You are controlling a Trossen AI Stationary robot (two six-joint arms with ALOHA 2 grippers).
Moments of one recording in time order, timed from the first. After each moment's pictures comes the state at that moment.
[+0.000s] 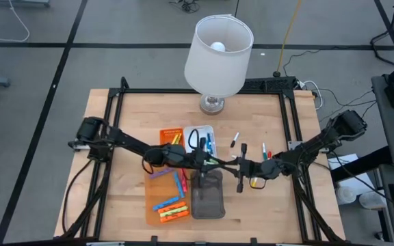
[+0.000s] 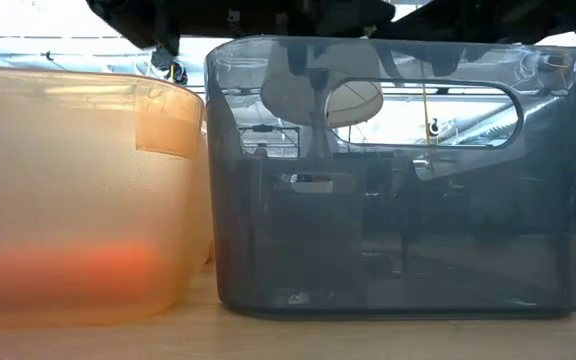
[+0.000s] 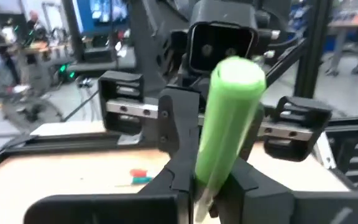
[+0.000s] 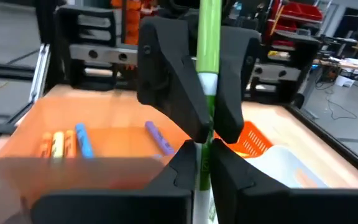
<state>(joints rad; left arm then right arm) -0.20 1.84 1.02 0.81 -0.11 0.04 0.48 1.36 0.50 0.72 0.62 -0.04</state>
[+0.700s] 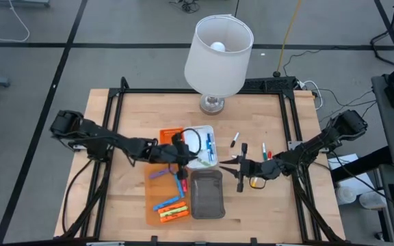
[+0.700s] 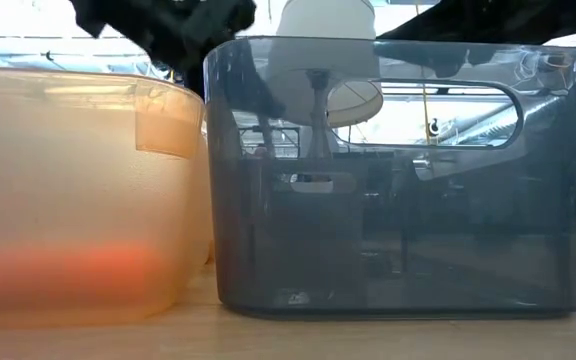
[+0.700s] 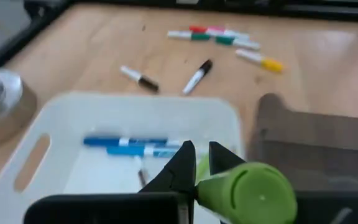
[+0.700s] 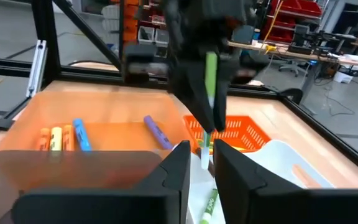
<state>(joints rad) -0.19 1.55 0.86 0.13 -0.30 -0.19 0.48 1.35 0.50 0.69 0.63 -0.02</state>
